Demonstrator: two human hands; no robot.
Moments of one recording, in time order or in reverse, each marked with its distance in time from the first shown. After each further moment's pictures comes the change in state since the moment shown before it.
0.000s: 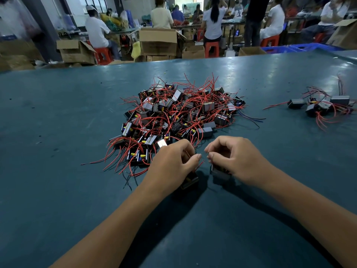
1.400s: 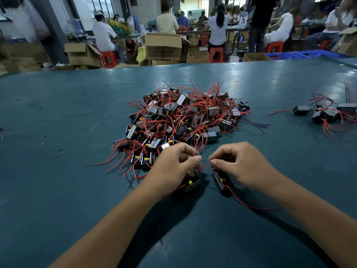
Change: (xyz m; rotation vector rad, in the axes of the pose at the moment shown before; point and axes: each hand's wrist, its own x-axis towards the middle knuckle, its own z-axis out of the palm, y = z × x) left_hand 0.007 -0.013 -0.003 -0.495 -0.130 -0.164; right_hand 0.005 0.001 -0.001 -0.052 -0.032 0.048
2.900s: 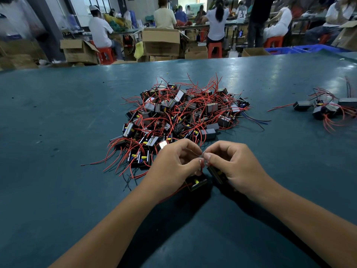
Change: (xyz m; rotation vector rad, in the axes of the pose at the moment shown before) left_hand -0.004 0.003 0.005 0.054 -0.008 0.103; right_hand -0.008 -0.010 0.023 0.470 0.069 0.027
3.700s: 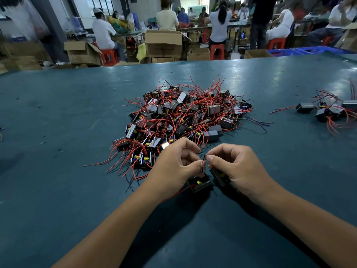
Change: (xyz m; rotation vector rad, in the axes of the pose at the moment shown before) left_hand 0.001 0.002 -0.002 -0.159 -0.012 -0.068; right_hand -0.001 -0.002 0.001 0.031 0.035 0.042
